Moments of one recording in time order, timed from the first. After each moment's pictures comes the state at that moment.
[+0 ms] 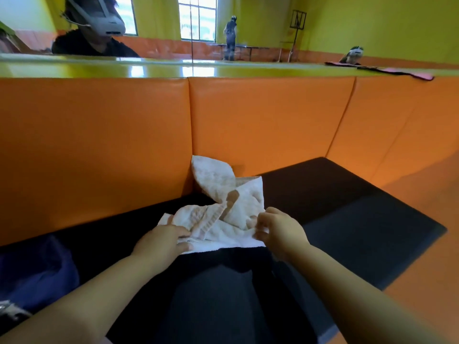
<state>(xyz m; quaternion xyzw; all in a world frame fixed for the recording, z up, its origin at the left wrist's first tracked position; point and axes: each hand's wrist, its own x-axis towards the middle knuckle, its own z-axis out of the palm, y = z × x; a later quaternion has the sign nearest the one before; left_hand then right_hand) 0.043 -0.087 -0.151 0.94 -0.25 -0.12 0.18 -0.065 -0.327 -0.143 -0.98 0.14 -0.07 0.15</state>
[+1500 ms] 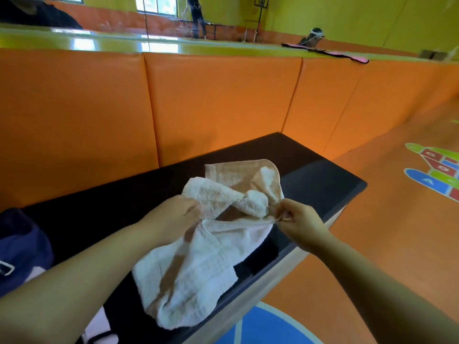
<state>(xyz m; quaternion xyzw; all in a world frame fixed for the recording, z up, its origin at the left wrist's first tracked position) -0.048 -0.126 -0.113 0.86 -0.39 -0.17 0.29 -0.219 -0.342 -0.112 -0.91 0.25 -0.11 0.30</state>
